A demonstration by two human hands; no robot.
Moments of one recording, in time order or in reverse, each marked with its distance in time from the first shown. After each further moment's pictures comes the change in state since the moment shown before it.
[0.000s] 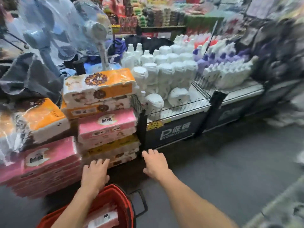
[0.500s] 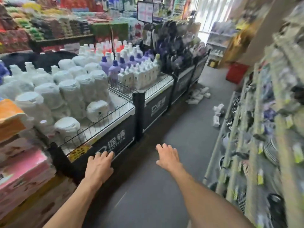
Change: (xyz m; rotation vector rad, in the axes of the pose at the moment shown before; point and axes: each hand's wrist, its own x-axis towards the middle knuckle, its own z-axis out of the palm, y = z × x) left_hand 0.090 0.342 -0.089 0.024 0.157 0.605; right_hand -0.157 0.327 -0.031 0.102 0.145 0.716
